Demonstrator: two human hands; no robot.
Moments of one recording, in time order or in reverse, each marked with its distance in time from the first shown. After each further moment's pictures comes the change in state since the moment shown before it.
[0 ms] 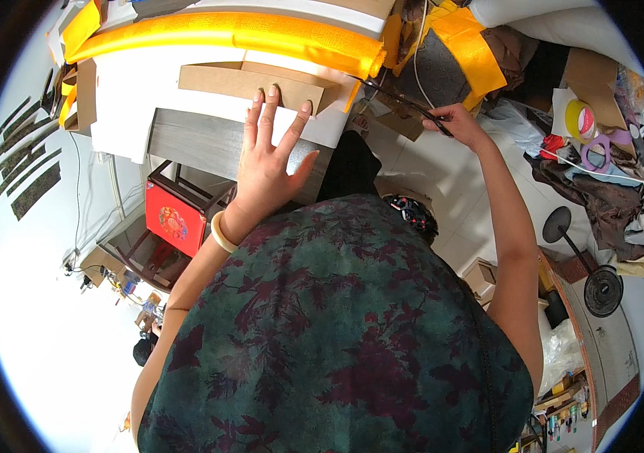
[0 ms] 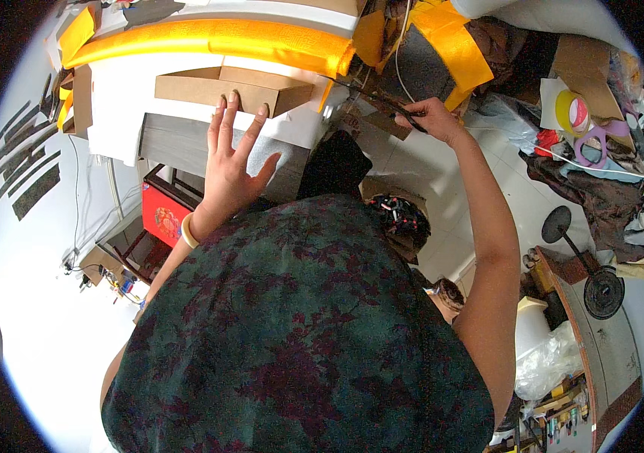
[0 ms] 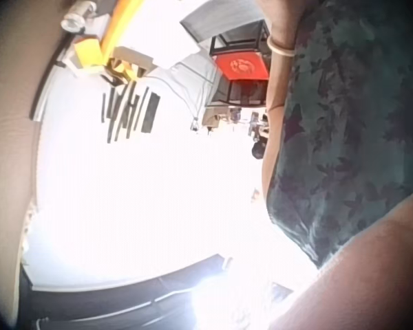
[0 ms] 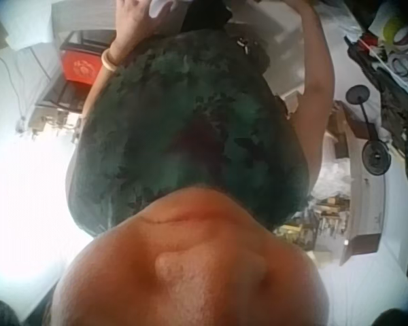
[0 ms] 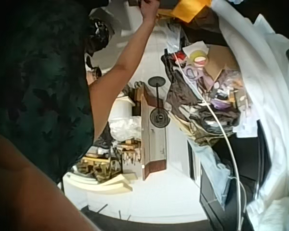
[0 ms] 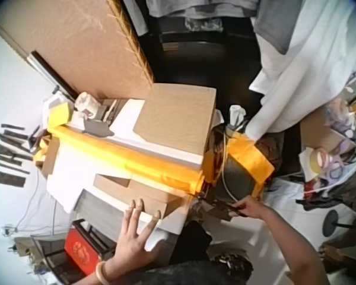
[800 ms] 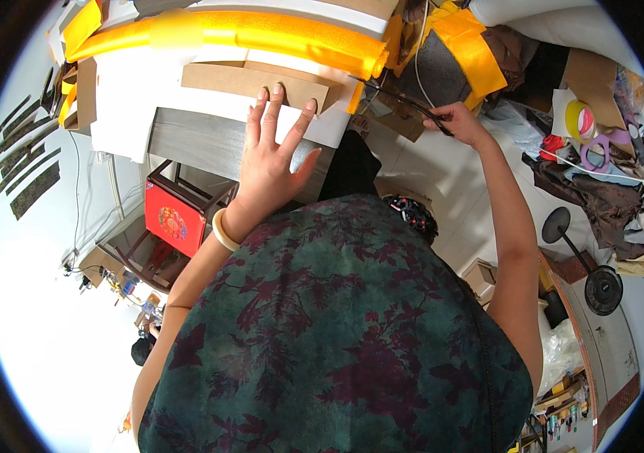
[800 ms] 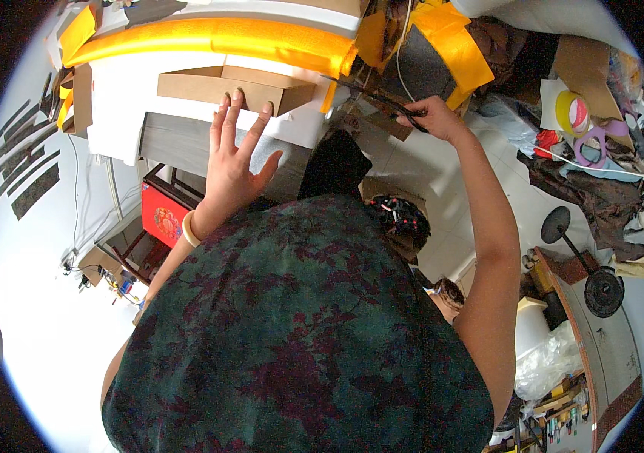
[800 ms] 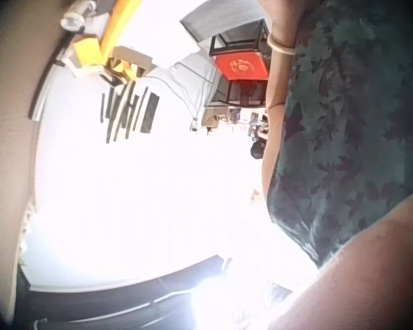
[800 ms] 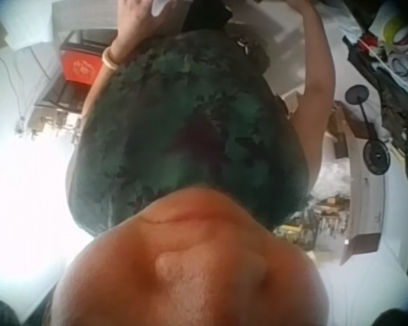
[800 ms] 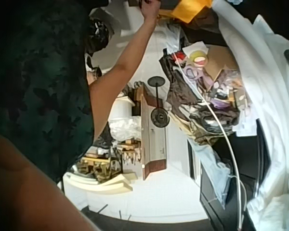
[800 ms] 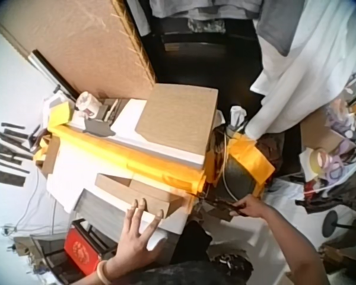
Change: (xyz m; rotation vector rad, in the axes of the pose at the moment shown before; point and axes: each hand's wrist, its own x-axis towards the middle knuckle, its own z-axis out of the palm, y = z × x) left_hand 0.002 -0.001 -0.003 0.023 0.018 0.022; right_hand 0.010 0.016 -0.002 -0.004 -0.032 -0.084
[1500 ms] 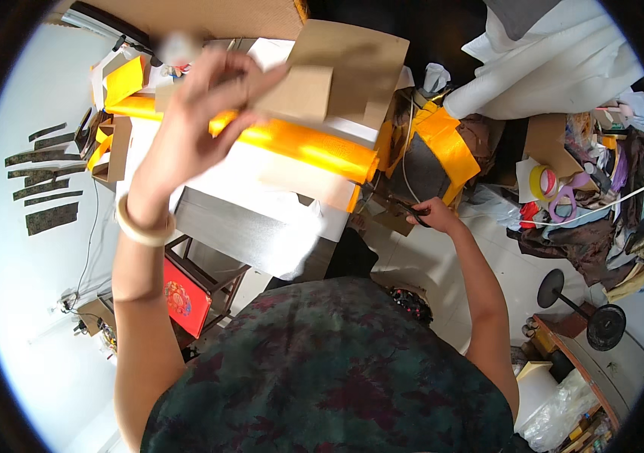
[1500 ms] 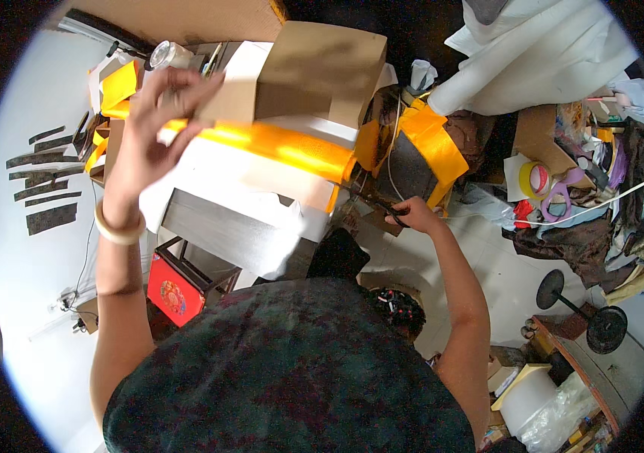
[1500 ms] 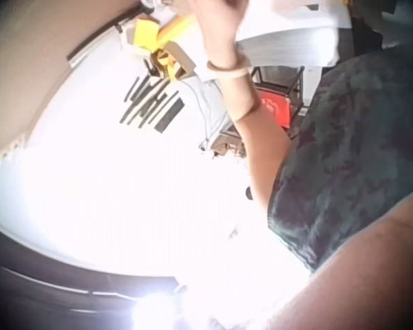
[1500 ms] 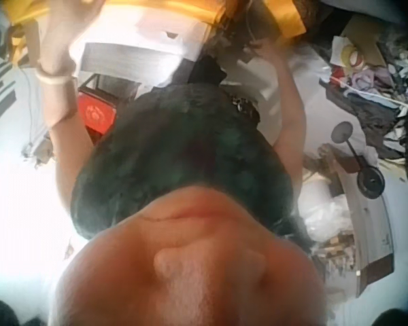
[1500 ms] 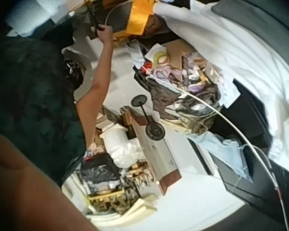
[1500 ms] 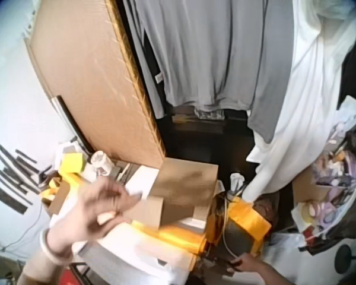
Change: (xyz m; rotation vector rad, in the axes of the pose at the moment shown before) left_hand 0.163 -0.026 -0.225 -0.149 0.150 0.461; right_hand -0.011 -0.021 0.005 -0.139 0.069 0.114
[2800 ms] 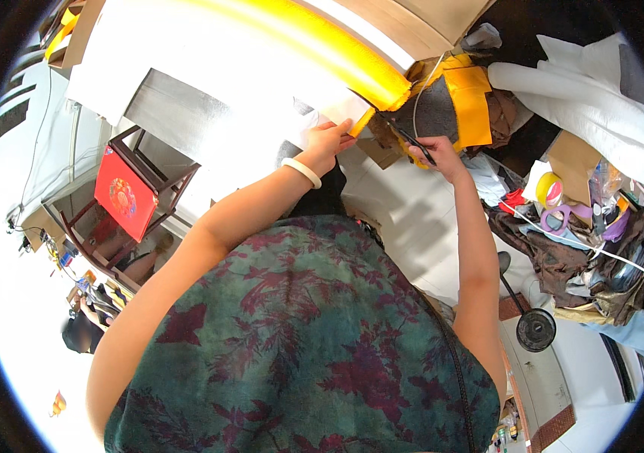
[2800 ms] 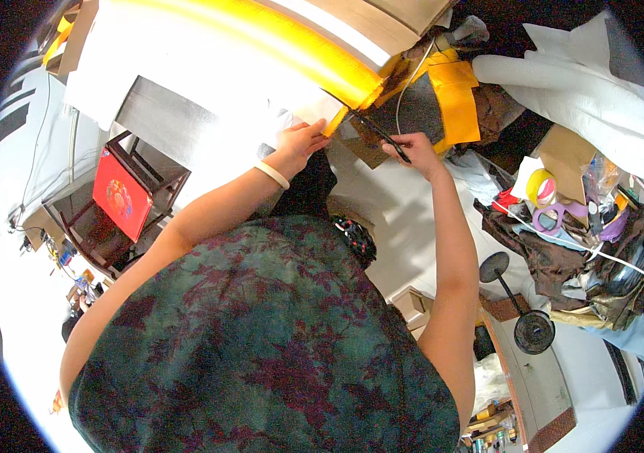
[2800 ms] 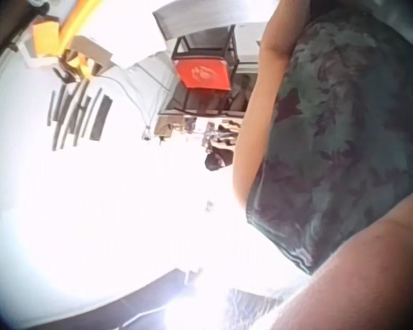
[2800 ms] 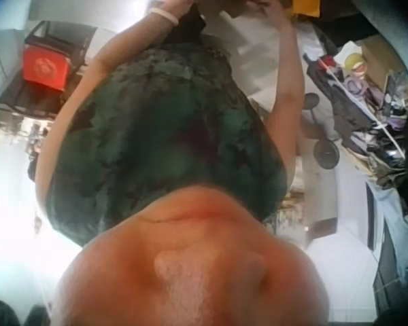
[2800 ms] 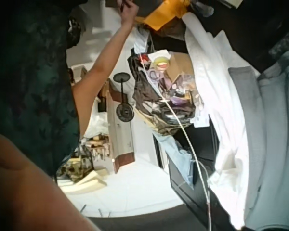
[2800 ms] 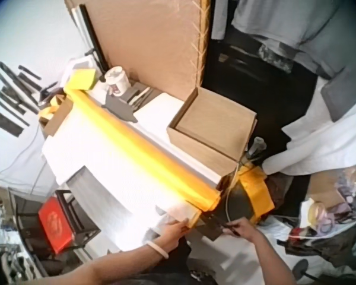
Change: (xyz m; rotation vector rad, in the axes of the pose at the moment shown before) left_hand -0.187 0.007 0.418 -1.619 0.583 -1.800; right_hand 0.027 -0.051 0.002 0.153 -0.150 0.099
